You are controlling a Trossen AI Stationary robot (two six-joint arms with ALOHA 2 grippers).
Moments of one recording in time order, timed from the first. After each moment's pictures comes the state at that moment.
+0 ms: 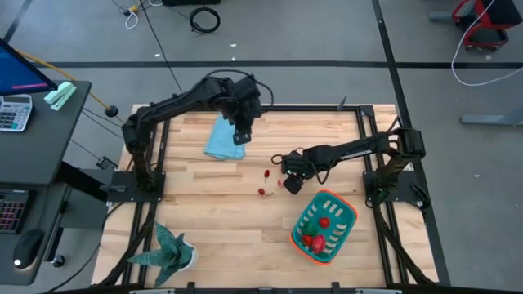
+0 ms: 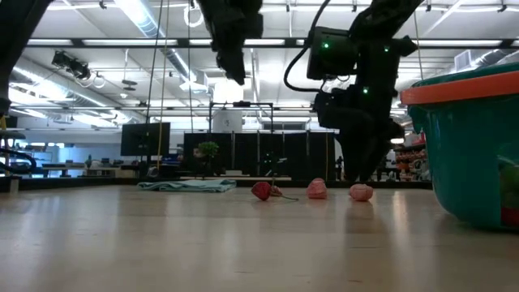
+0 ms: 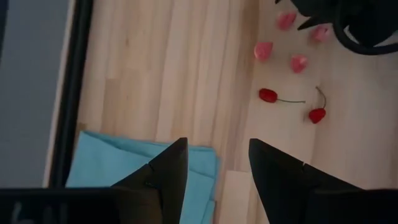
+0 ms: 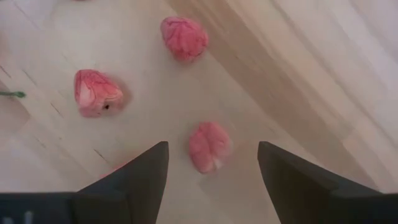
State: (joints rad) left arm 0.40 1.87 1.94 -1.21 0.08 0.26; right arm -0.06 1.72 1.01 -0.68 0.16 0.69
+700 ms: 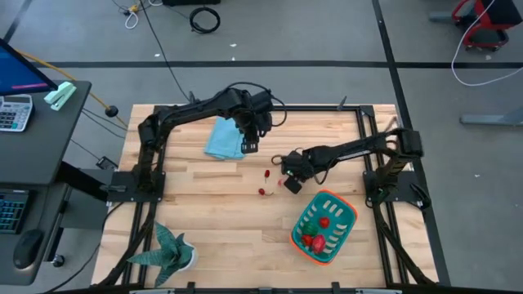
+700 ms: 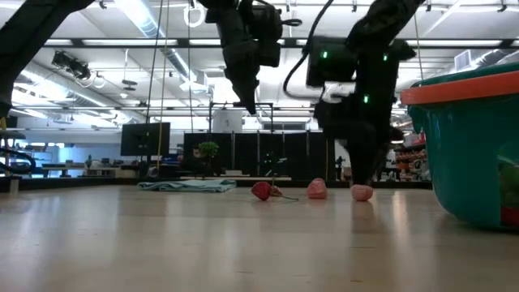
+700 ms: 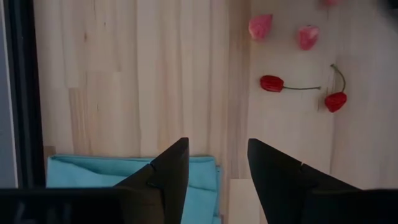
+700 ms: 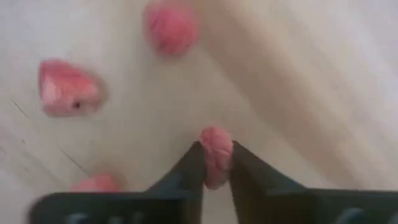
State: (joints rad) left arm 0.36 2.02 1.94 -1.18 0.08 0.35; right arm -0.06 1.74 1.01 -0.68 0.19 0.66
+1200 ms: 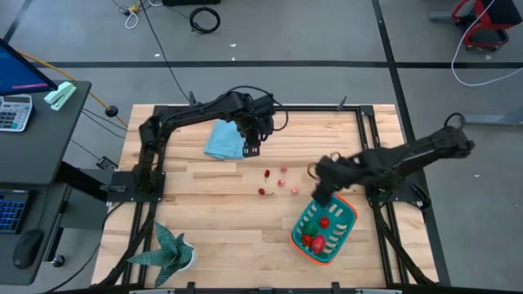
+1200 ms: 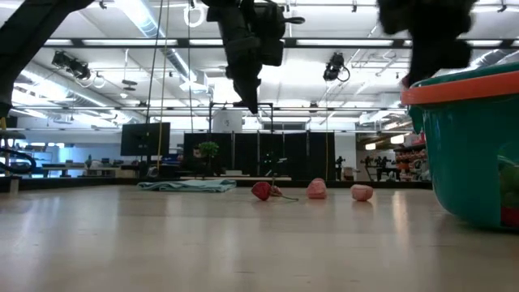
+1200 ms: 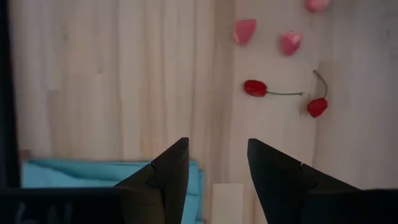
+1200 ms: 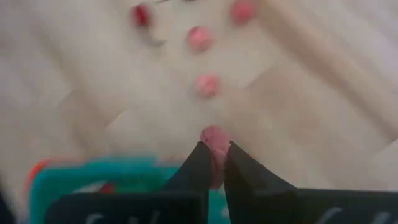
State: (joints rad) left arm 0.33 2.02 1.94 -1.18 0.10 0.30; right arm 0.26 1.22 1.01 -0.95 0.17 0.98
